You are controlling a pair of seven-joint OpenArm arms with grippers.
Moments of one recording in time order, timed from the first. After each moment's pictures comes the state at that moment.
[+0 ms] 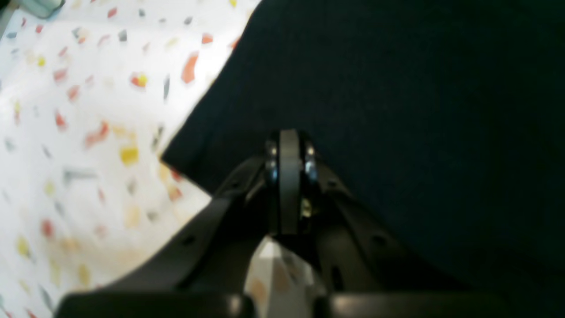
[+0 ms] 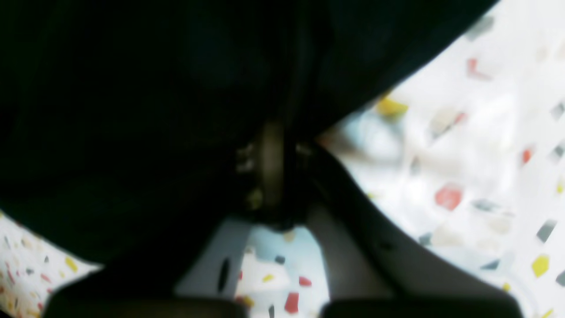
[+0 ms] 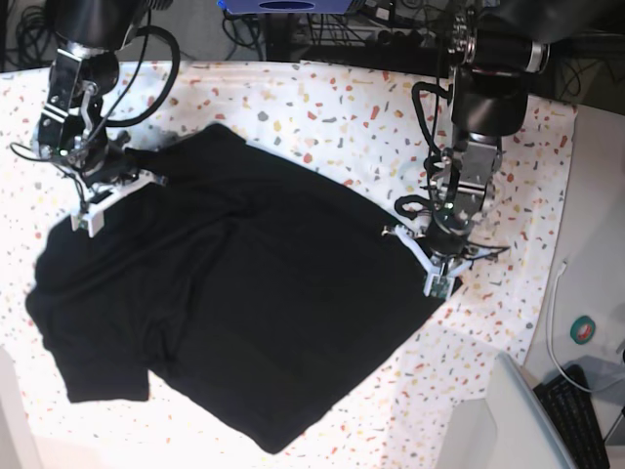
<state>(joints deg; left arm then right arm) -14.4 -9.1 0.6 38.7 11.5 -4.1 -4.0 -5.6 -2.6 24.8 79.5 8.9 13.1 -52.7</state>
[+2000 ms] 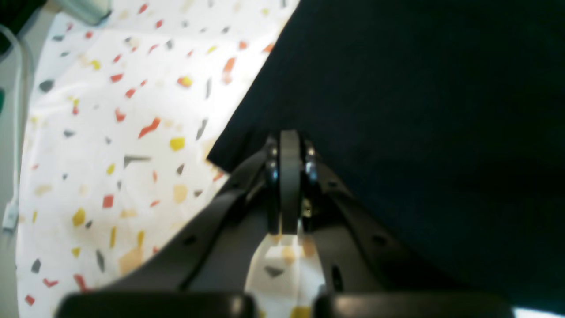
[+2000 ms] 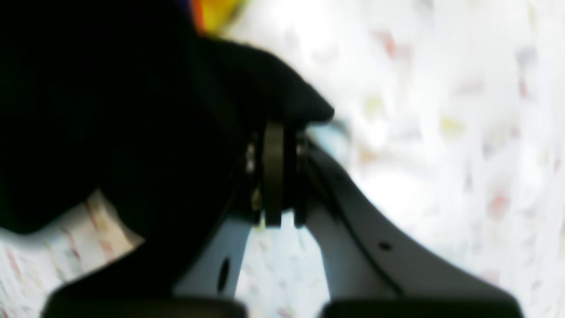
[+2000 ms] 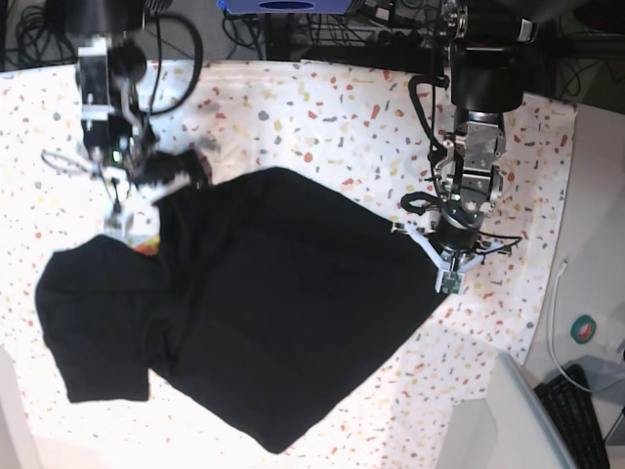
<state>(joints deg) -7.8 -7.7 -5.4 53.4 14.9 -4.2 3.1 -10.7 0.6 4.7 84.3 9.3 -10.7 -48.2</state>
